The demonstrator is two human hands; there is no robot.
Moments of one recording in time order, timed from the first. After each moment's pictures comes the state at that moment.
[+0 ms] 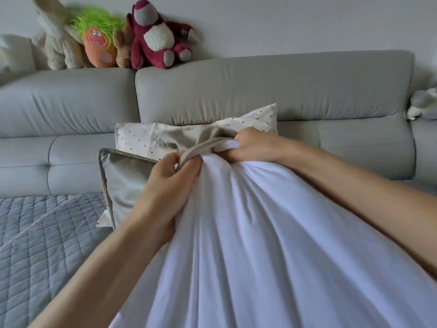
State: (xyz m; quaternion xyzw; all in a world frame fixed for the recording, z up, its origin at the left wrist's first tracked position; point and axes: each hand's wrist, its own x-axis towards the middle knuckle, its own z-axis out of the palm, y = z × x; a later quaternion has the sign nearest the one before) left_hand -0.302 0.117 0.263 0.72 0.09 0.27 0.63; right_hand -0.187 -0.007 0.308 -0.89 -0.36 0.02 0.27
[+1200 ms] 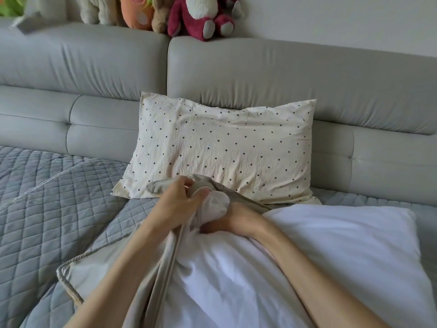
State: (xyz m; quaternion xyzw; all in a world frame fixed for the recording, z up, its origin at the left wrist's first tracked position) left_hand -0.252 0.208 0.167 0.84 0.16 0.20 0.47; right_hand -0.177 0.080 0.149 -0.89 -0.33 0.20 0.25
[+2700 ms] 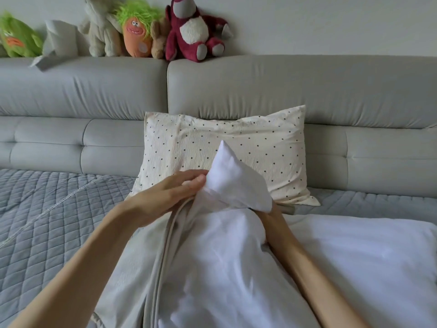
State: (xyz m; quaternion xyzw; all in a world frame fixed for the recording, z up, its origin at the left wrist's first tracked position) left_hand -0.305 0.197 0.230 0.82 -0.04 0.04 0.56; right_hand -0.217 0.017 0.168 -0.64 -0.26 0.09 0.72
